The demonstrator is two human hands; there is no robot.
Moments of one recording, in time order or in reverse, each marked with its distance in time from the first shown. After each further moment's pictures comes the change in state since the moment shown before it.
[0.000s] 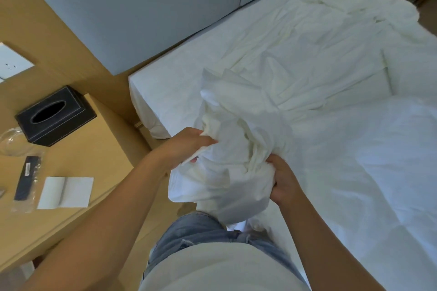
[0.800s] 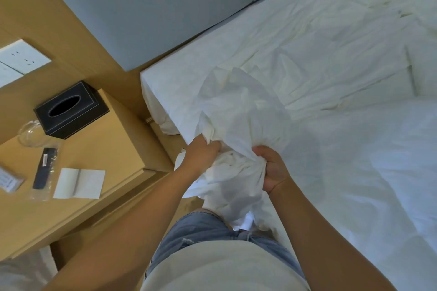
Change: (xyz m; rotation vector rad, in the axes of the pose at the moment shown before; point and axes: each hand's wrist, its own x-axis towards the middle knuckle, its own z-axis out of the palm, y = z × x) left_hand 0.013 -0.022 0.039 -0.082 0.386 -0.028; right_hand 0.010 0.002 0.037 0.101 -0.495 0.088
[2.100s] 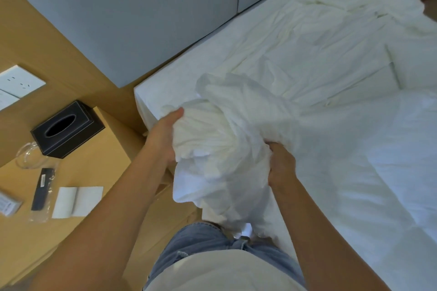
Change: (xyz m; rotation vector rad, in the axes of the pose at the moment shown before) left_hand 0.005 0.044 -0.051 -0.775 -0.078 -0.169; right_hand -0.007 -0.027 -0.013 -0.095 0.821 -0.227
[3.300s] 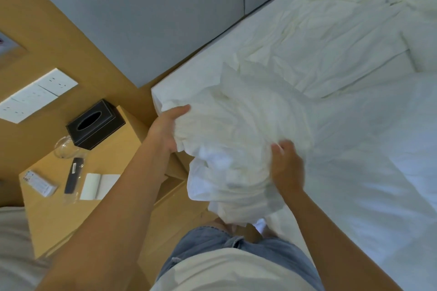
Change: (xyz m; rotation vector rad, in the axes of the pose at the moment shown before) left_hand -0.046 -0.022 0.003 0.047 0.079 0.043; right_hand 0.001 0.032 -0.079 -0.905 0.010 -0.705
